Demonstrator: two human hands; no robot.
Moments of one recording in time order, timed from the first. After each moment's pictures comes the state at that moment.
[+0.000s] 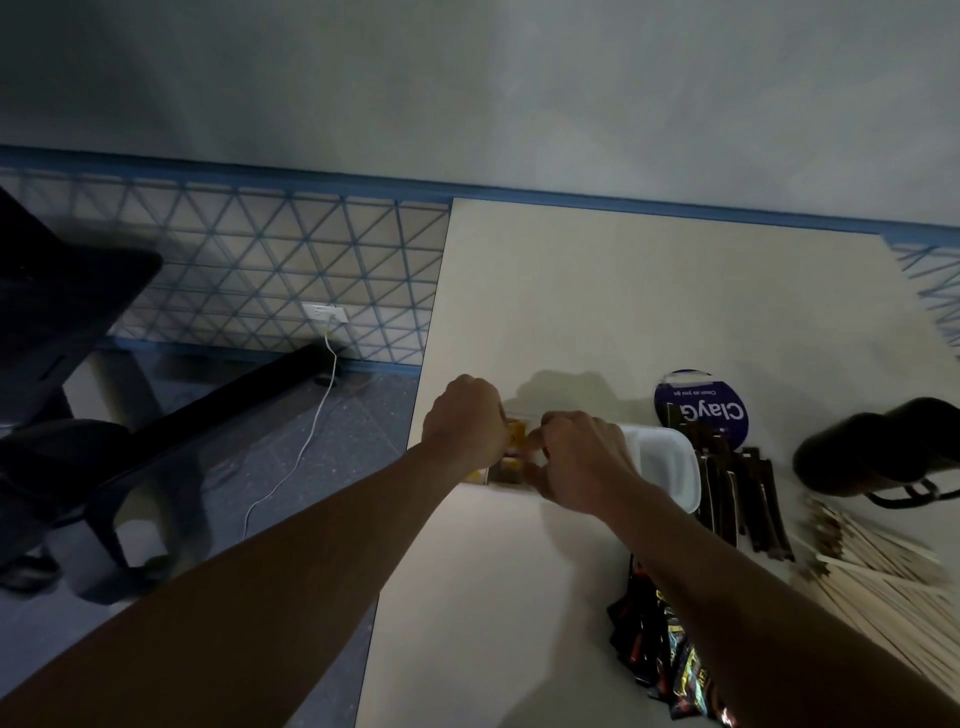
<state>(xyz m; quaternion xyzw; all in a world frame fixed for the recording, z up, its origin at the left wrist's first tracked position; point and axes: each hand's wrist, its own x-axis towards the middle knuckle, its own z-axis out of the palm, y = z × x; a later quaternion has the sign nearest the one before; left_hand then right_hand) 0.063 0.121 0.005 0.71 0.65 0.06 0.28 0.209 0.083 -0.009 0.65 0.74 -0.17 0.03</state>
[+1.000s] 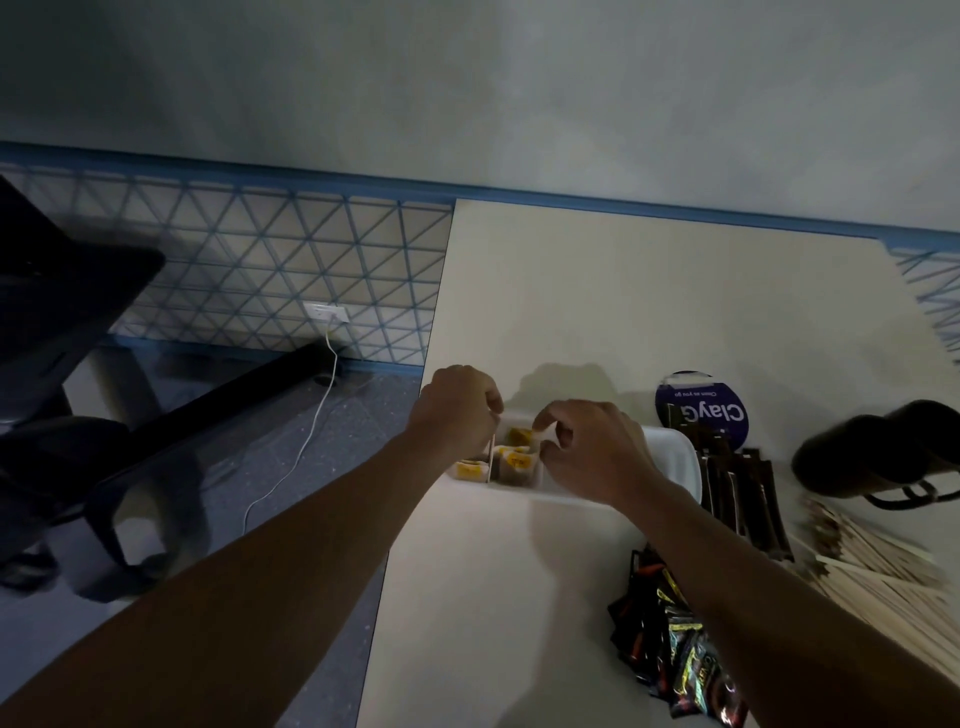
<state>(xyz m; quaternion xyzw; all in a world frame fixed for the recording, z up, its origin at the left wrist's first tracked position) 0.044 0.126 0.017 0.72 0.62 0.10 0.29 0.220 0.080 0.010 0.68 0.70 -0.21 -0.07</state>
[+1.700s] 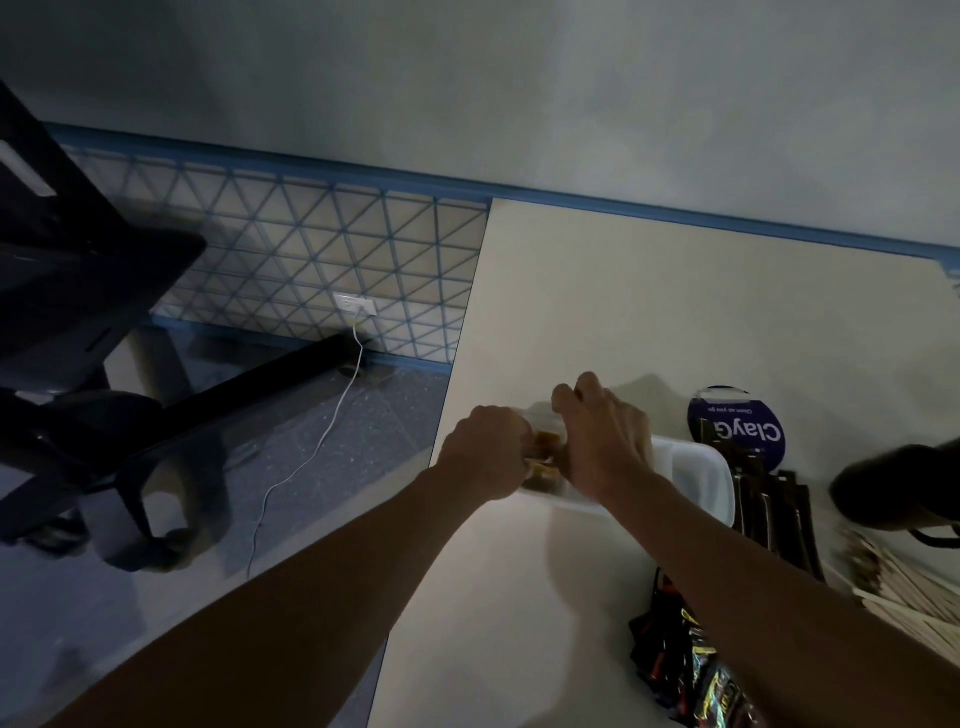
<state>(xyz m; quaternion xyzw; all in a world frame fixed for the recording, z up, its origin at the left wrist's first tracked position) 0.044 0.097 0.002 0.75 0.60 0.02 0.30 0.194 0.102 -0.010 0.66 0.75 -0.02 0.04</state>
